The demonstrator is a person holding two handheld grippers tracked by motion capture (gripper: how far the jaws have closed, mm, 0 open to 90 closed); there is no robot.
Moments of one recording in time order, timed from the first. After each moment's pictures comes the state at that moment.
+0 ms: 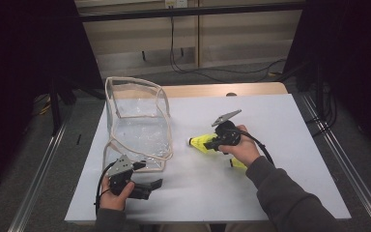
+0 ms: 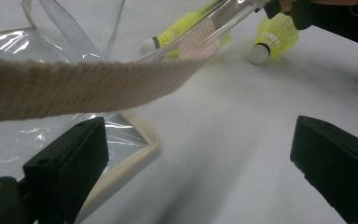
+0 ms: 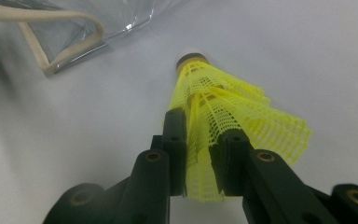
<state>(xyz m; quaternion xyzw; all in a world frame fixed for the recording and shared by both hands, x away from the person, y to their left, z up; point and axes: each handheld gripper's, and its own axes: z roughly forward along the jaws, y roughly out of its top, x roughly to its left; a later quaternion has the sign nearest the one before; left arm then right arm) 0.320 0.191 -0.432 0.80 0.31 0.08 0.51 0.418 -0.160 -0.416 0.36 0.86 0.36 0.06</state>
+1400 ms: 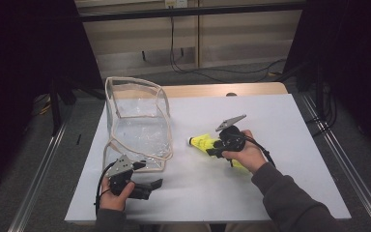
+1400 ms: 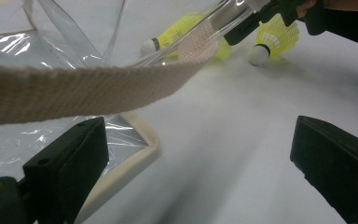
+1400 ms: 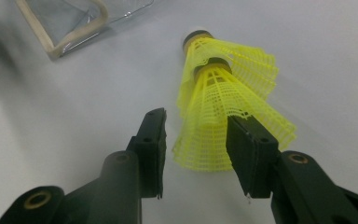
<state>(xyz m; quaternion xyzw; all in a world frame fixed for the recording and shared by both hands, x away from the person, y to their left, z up) 0.319 0.190 -0.431 0.80 0.30 0.08 0.52 0.400 -0.168 -0.417 0.37 0.86 0.36 0.06</state>
